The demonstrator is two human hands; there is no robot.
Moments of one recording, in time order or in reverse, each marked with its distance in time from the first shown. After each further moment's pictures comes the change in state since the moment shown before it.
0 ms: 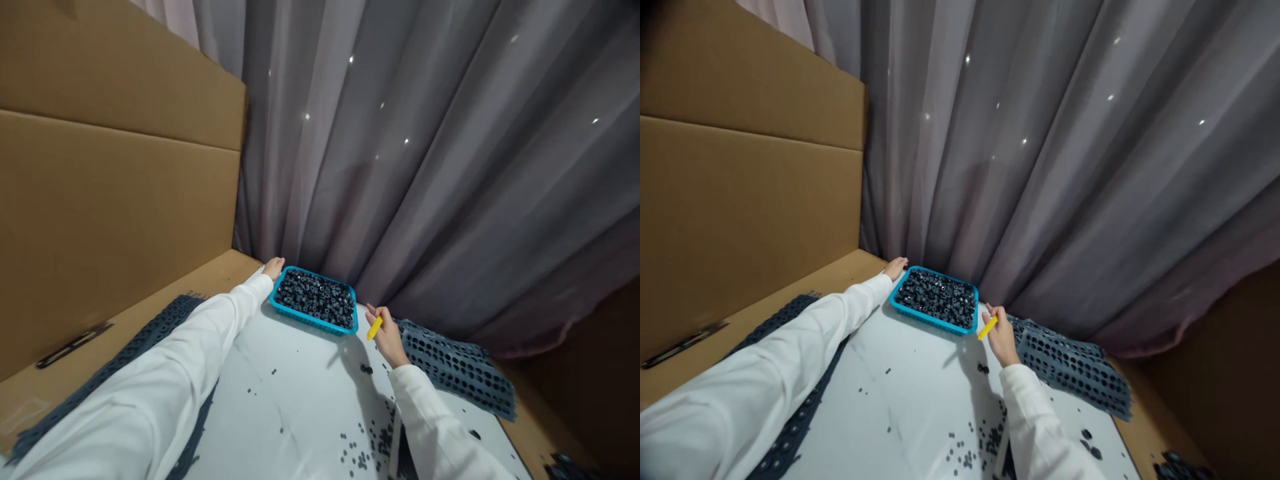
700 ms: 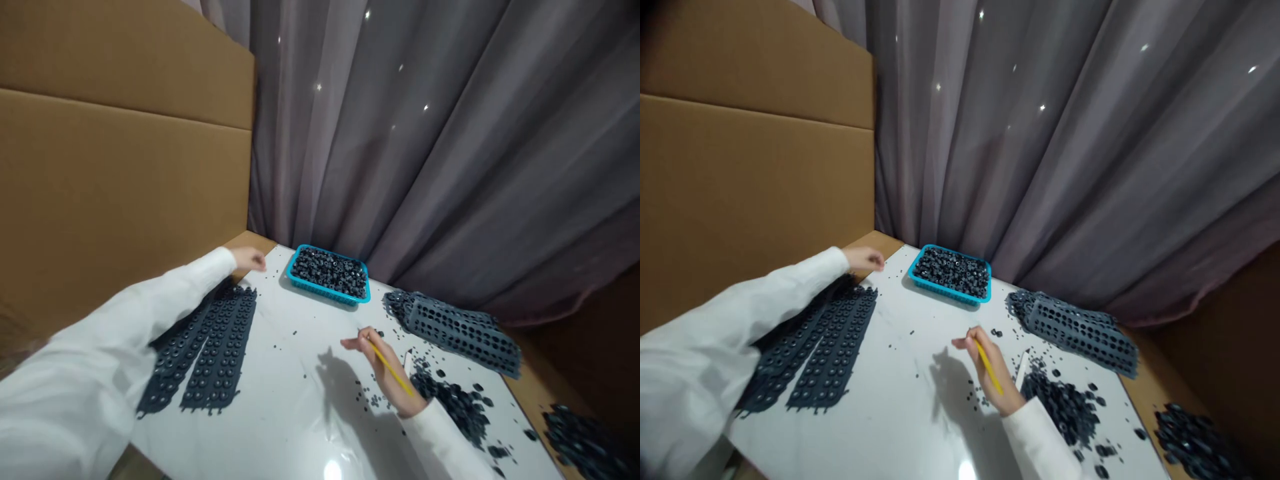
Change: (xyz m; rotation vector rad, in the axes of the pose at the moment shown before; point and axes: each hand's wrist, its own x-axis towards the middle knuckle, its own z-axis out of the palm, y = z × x) left_hand -0.123 0.085 -0.133 0.631 -0.429 -0.099; right_hand -0.139 -0.110 0.007 0.229 -0.498 0.126
